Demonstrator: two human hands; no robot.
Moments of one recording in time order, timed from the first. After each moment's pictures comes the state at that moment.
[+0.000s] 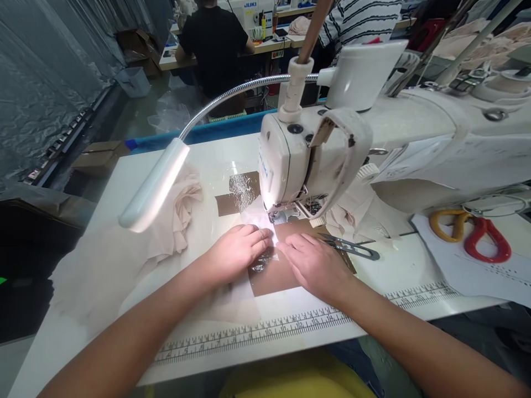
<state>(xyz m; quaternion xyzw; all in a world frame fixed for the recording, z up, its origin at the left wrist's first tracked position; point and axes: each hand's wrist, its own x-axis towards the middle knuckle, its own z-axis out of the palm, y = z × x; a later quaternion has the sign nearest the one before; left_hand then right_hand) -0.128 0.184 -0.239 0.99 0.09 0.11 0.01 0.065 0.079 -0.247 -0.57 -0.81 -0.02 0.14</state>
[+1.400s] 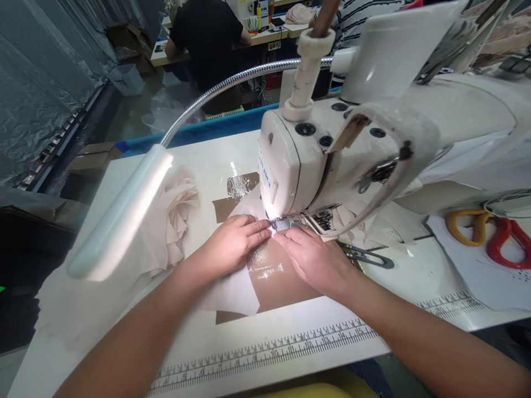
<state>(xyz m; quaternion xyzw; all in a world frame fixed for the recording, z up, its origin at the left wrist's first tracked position) -0.126 0.222 -0.247 0.99 0.10 0.13 0.05 0.070 0.107 -0.255 -0.58 -0.80 -0.07 0.13</state>
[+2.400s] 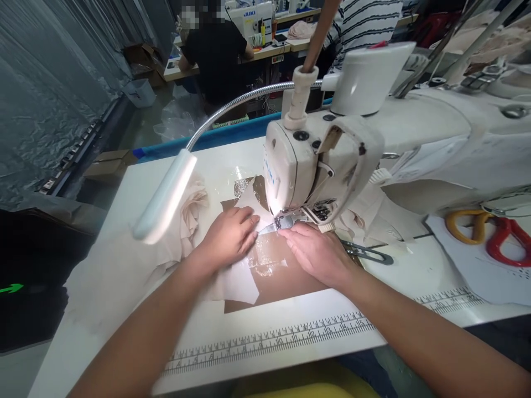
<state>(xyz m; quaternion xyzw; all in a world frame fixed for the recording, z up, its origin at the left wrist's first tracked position) -0.136 0.217 -0.232 0.96 0.25 0.08 0.04 0.069 0.109 -0.252 -0.62 -0.76 0.04 0.20</state>
